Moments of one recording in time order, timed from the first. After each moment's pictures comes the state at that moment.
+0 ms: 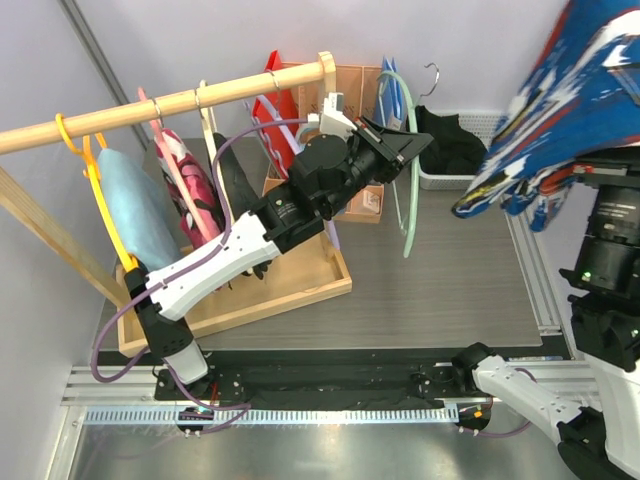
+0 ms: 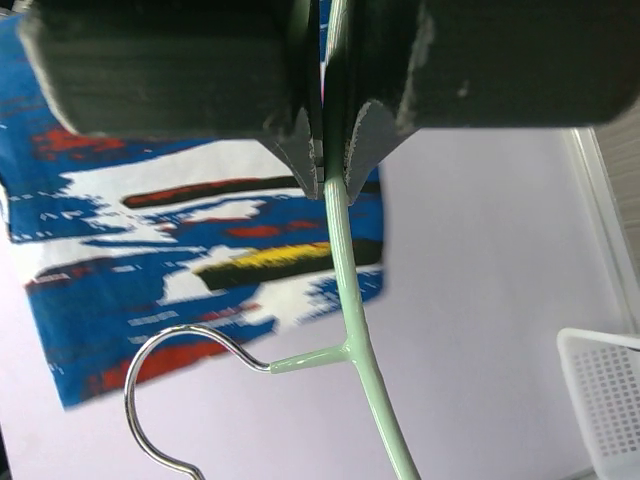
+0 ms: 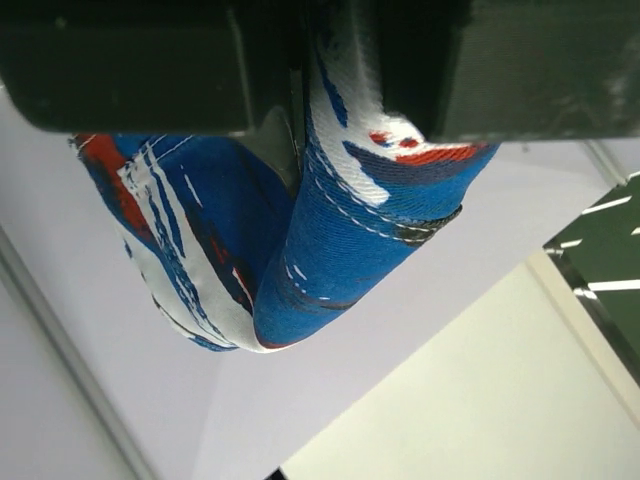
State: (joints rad) left arm -1.02 1.68 1.90 -0.07 -0.27 -1.26; right arm 0.49 0.79 1.52 0.07 0.58 0.26
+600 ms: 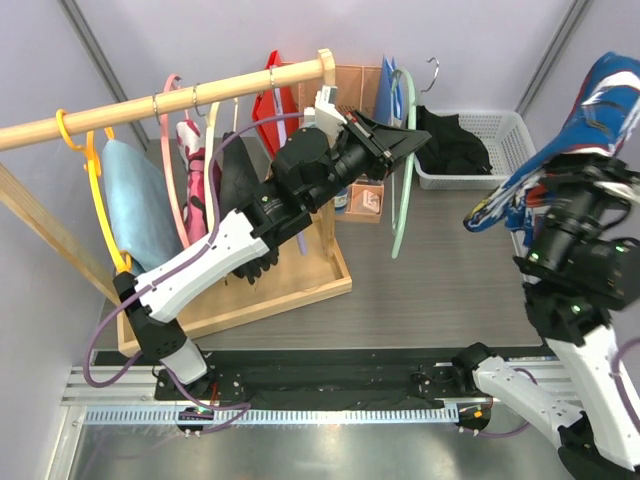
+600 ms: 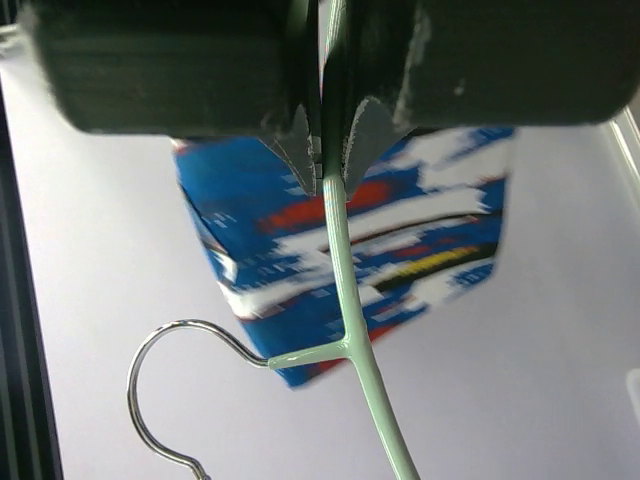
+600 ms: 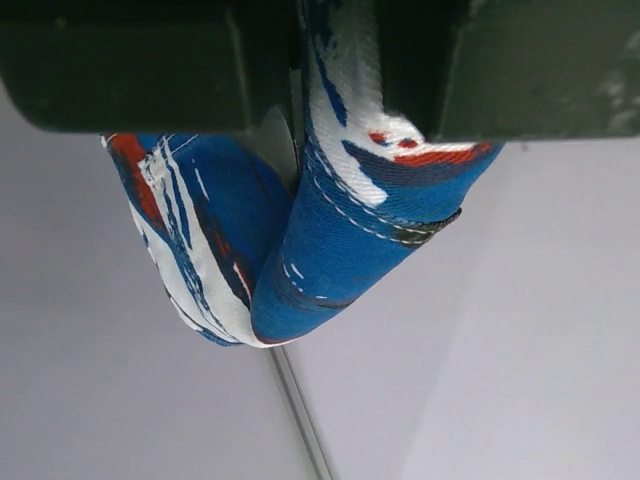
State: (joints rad) left arm -0.98 1.64 1.86 -0.04 -0.11 -1.32; right arm 0.49 0.75 1.28 0.29 0.86 -0.16
